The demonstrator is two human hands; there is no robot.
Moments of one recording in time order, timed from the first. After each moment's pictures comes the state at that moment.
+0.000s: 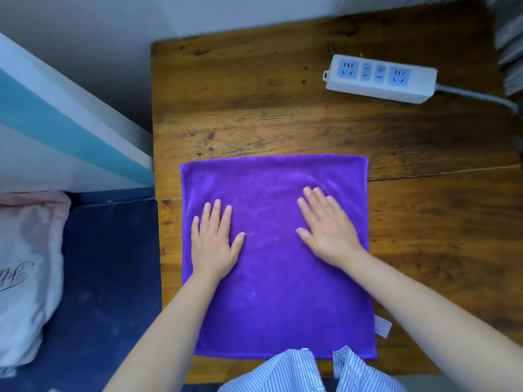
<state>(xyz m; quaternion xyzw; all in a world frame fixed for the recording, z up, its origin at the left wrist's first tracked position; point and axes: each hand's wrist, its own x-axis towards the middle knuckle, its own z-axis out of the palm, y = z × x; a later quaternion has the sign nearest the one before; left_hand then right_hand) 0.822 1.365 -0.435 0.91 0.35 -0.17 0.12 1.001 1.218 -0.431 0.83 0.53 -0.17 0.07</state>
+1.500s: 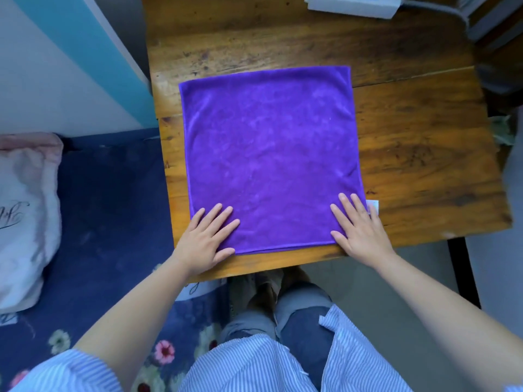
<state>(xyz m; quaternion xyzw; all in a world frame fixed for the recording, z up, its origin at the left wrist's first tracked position) 0.658 1.307 -0.441 0.98 0.07 -0.18 0.08 0.873 1.035 -0.438 0.87 0.47 -0.14 0.09</state>
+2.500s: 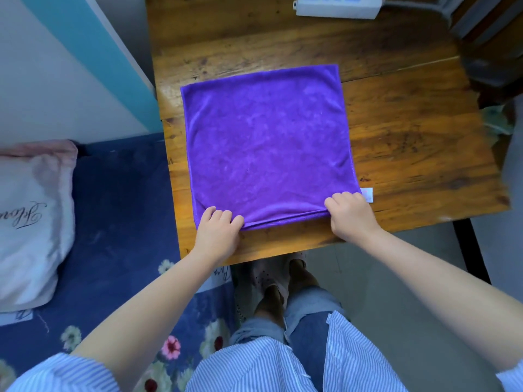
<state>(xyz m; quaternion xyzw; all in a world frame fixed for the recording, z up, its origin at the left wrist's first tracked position) 0.680 1.262 -0.405 0.99 0.08 -0.11 0.01 0.868 1.060 -0.413 0.84 0.54 -0.02 -0.03</state>
